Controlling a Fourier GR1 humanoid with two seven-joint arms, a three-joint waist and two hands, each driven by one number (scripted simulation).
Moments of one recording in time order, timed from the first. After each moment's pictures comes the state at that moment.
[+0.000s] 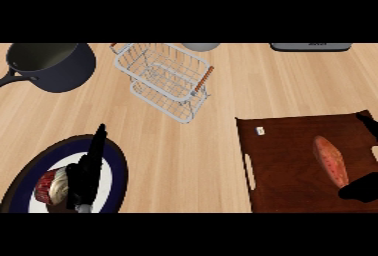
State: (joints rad) left arm 0.07 0.17 -0.18 -1.46 0.03 0.28 0.00; right arm -0.03 -0.77 0.12 -1.84 0.28 0.21 0.88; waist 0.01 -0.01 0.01
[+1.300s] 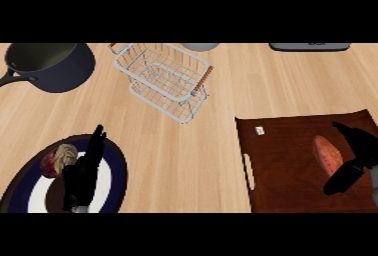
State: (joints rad) left arm 0.08 0.16 -0.15 -1.47 0.01 0.25 0.01; right arm -0.15 -0.63 0.17 -1.59 0.36 0.40 0.92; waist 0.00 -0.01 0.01
